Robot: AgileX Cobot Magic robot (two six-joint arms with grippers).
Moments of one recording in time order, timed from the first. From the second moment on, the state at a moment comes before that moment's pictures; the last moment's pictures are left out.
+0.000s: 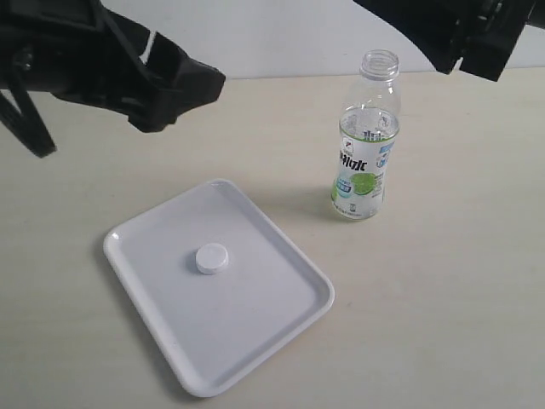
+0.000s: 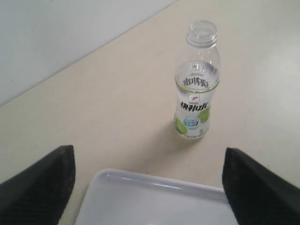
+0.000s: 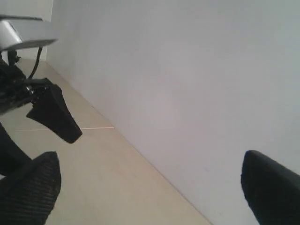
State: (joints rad) left arm -0.72 1.21 -0.95 -0.07 0.36 0.15; right arm -0.07 1.21 -0.73 -1.22 -1.02 0.82
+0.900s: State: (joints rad) left arm -0.72 0.81 -0.58 -0.28 -0.01 0.17; right arm -0.07 0.98 -0.50 -1.18 -0.53 1.21
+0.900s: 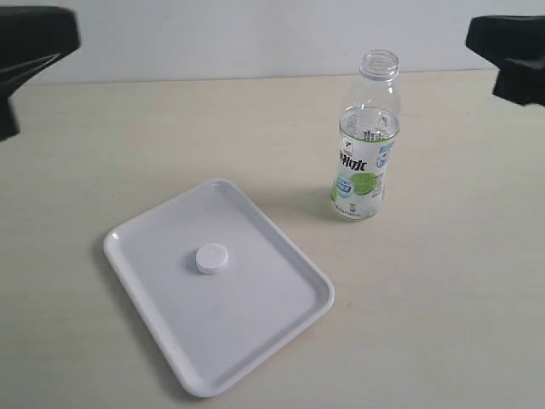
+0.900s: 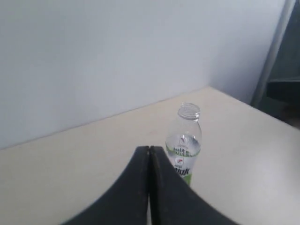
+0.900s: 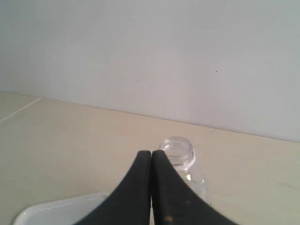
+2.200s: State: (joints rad) left arm -0.72 0.16 0.00 -0.32 -0.18 0.02; right arm -0.07 0.33 0.00 -1.10 -0.41 1.31
